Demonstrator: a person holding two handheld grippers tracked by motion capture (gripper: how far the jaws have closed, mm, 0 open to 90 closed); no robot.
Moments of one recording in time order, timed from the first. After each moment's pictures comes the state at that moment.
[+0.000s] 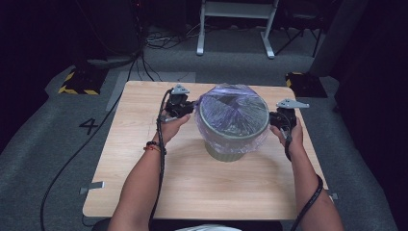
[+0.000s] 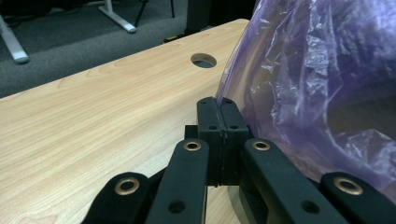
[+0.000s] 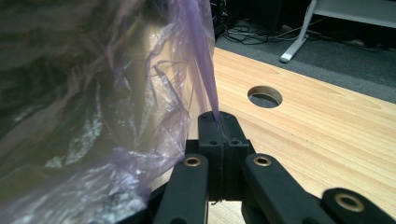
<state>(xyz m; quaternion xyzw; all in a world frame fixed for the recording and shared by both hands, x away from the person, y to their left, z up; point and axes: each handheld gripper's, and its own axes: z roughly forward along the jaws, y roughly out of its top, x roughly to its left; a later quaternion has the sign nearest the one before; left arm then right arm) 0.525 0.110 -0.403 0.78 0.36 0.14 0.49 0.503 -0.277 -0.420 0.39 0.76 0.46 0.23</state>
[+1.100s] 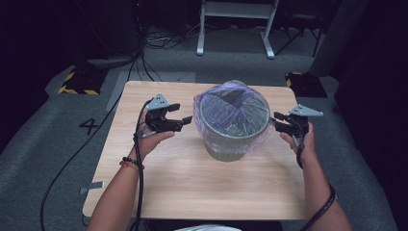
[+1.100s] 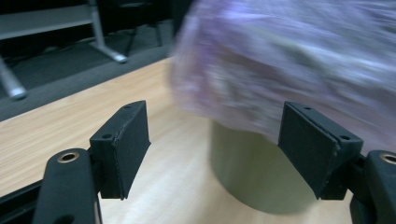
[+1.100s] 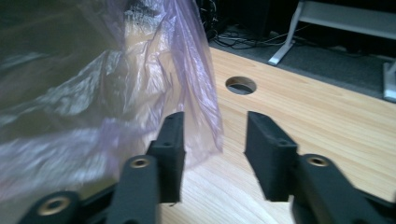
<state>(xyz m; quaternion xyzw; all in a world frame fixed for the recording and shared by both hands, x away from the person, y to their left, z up) 0.451 0.158 -0.390 0.78 0.28 0.15 0.54 0.481 -0.314 -0.423 0.39 0.75 0.46 0.25</state>
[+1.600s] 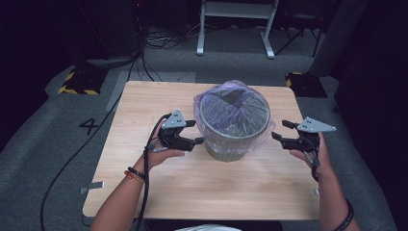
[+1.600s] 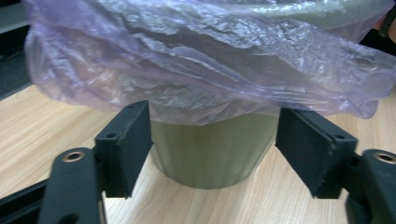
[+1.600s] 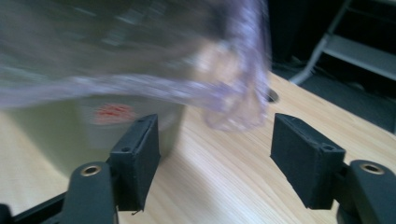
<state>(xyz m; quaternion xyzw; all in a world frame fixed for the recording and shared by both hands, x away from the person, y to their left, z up) 0.420 0.119 -0.398 0.82 0.22 0.13 0.52 0.424 -0.324 -0.411 0.29 0.79 0.48 0.27</state>
